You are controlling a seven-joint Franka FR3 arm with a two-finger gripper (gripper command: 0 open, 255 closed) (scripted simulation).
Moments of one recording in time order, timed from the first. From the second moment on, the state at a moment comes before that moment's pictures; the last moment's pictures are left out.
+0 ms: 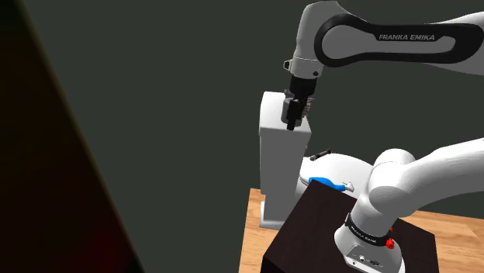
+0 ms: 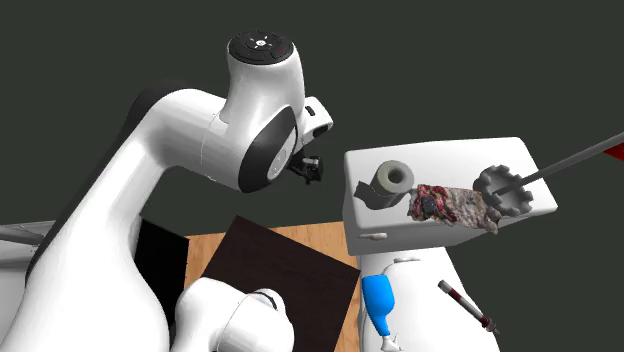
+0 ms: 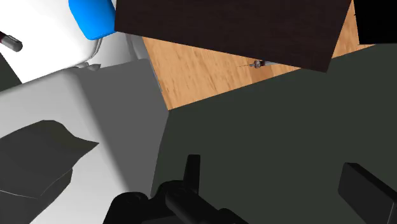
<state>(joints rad) -0.02 -0.79 0.06 -2.42 0.05 1.65 -0.13</state>
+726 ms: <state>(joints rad) -0.12 -0.62 -0.09 -2.30 -0.05 1.70 -0.23</state>
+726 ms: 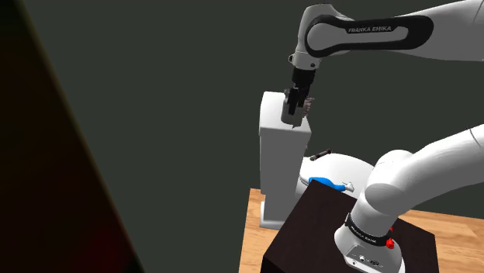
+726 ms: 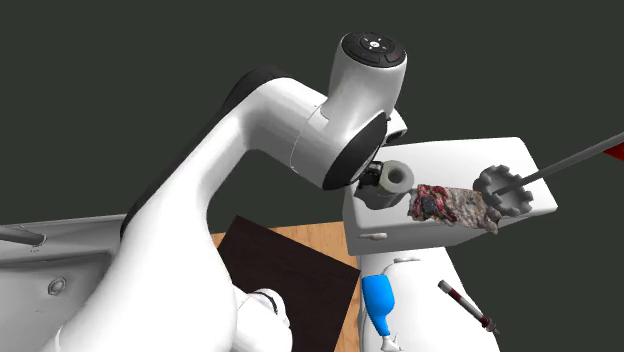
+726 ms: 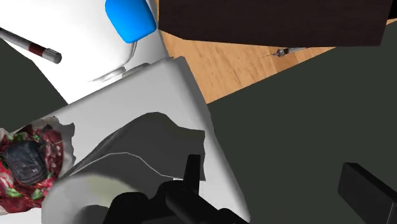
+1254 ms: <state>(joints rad) -0.19 -0.45 -0.22 -2.16 -0.09 1.73 -0.31</state>
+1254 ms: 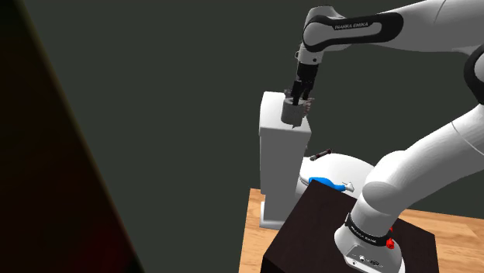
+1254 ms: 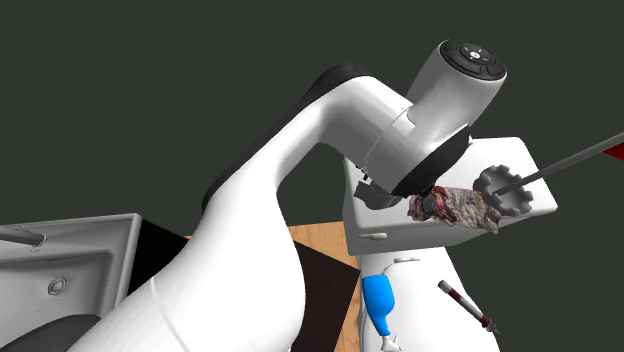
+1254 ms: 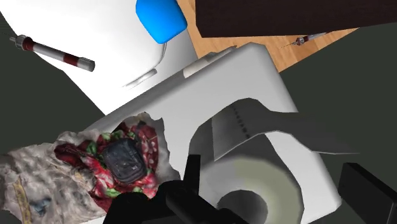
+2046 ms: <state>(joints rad) -0.20 -0.43 -0.24 -2.24 -0.09 1.83 -0.32</state>
